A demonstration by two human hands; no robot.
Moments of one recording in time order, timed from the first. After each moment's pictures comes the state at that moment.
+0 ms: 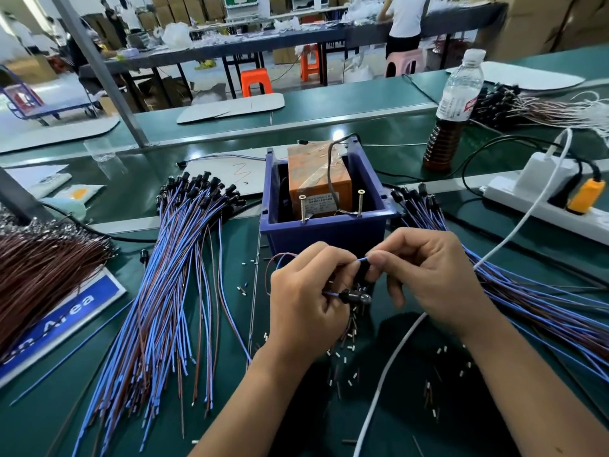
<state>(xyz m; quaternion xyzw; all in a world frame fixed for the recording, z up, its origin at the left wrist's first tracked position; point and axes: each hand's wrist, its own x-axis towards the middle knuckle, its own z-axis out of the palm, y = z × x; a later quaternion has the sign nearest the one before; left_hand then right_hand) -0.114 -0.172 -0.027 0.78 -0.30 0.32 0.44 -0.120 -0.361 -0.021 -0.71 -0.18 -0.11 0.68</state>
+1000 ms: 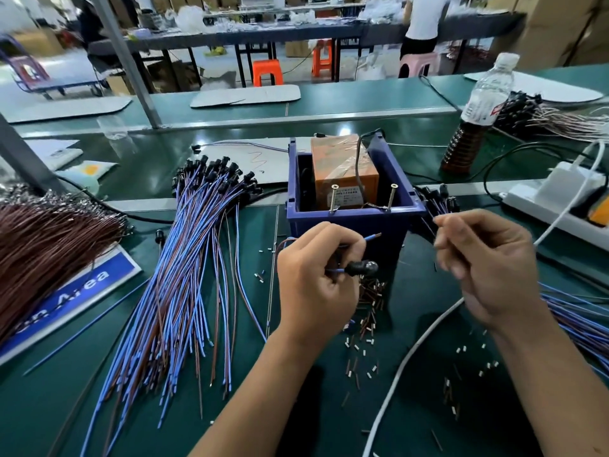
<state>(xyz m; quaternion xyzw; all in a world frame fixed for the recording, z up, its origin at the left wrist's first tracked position) -0.114 -0.161 -0.016 0.75 -0.25 0.34 0.52 -0.116 -0.372 -0.017 -0.61 -0.10 -0.20 0.76</state>
